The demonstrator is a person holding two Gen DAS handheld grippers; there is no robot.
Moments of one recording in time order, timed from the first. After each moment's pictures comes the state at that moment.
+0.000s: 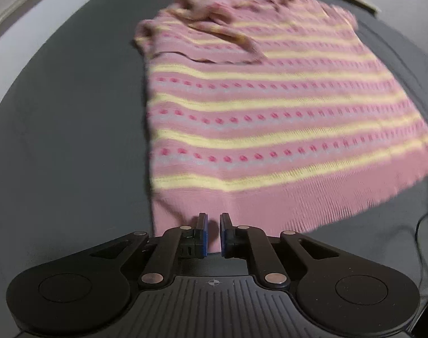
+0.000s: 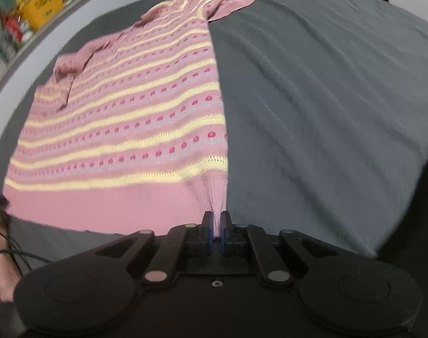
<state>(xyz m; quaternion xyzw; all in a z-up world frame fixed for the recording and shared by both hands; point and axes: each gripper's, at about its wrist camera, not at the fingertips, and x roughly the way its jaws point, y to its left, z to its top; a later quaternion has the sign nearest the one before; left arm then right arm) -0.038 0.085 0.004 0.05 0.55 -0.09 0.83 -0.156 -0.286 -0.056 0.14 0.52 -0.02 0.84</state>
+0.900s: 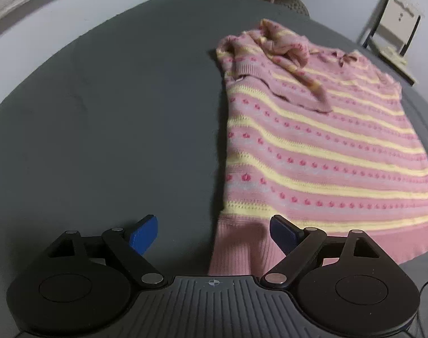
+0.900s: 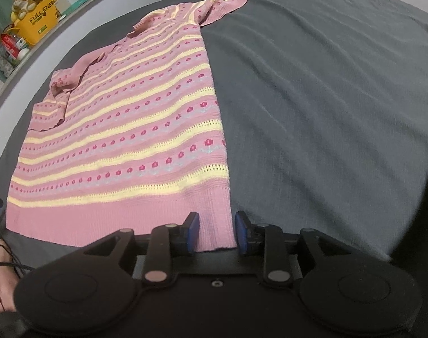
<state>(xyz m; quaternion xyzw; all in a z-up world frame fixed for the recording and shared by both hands) -0.024 0.145 -0.018 -0.05 0.51 -0.03 0.86 -0.153 -0.295 -0.067 0.19 0.50 -0.02 0.85</state>
